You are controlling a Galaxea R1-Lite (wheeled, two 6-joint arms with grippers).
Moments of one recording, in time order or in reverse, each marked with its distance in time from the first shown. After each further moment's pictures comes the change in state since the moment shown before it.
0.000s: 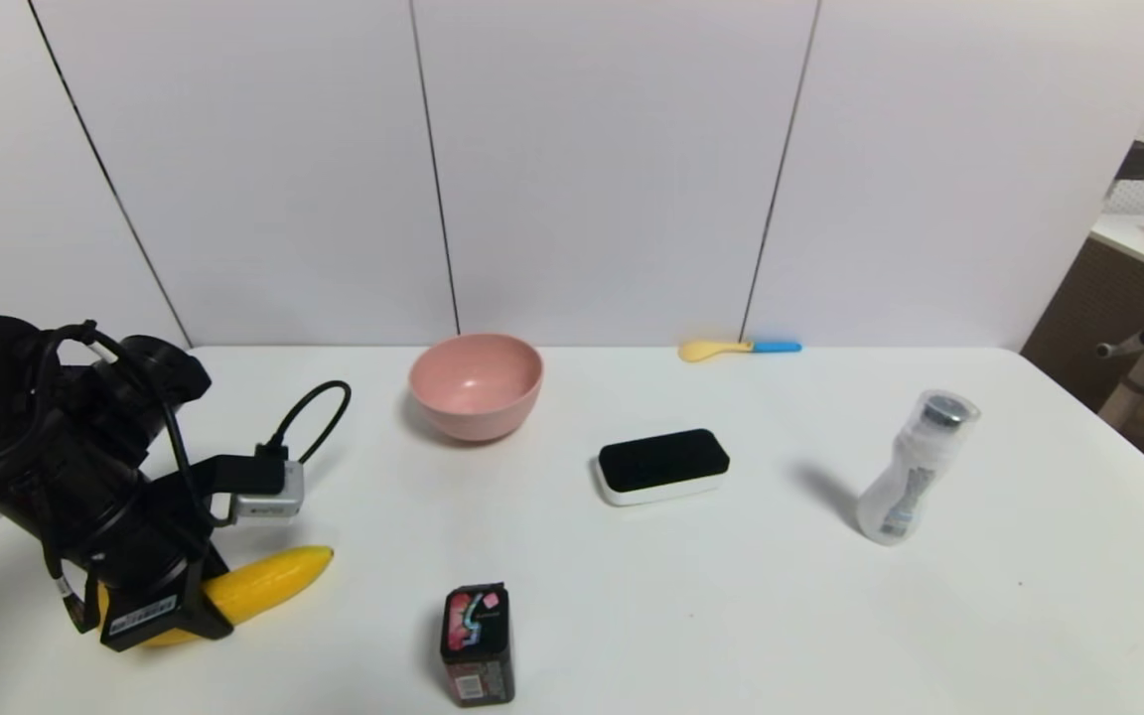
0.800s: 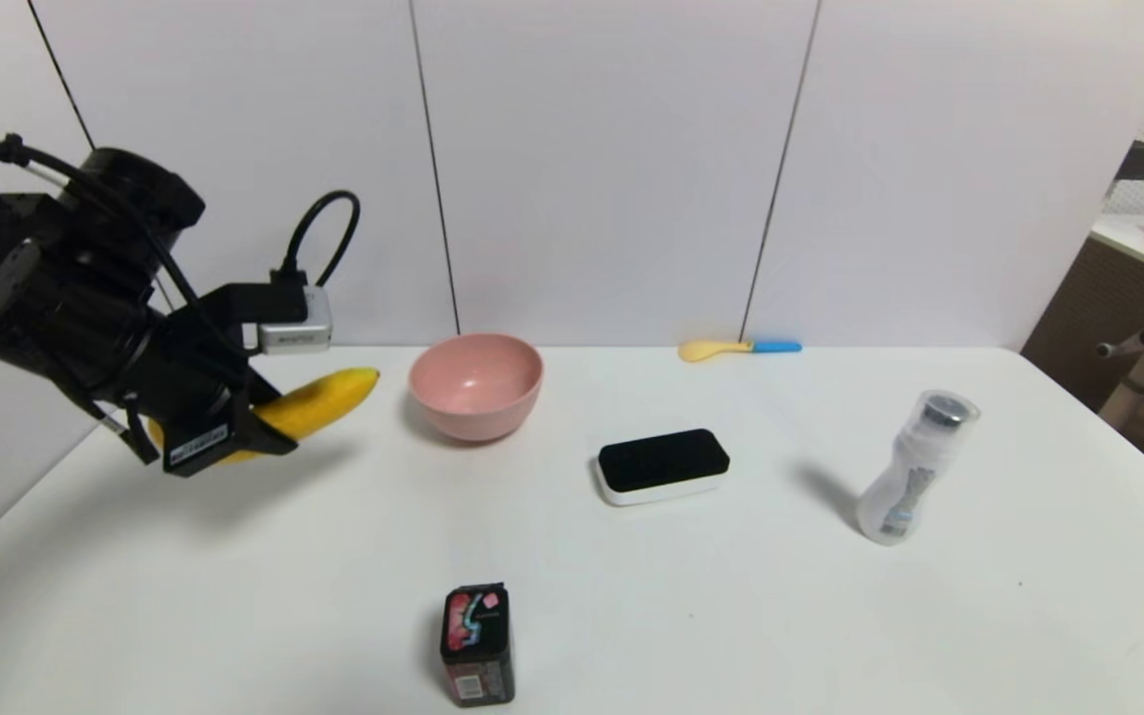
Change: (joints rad) left arm -0.103 -0.038 -0.377 0.013 -0.018 -0.085; right arm 0.000 0.000 0.000 0.000 0.000 0.000
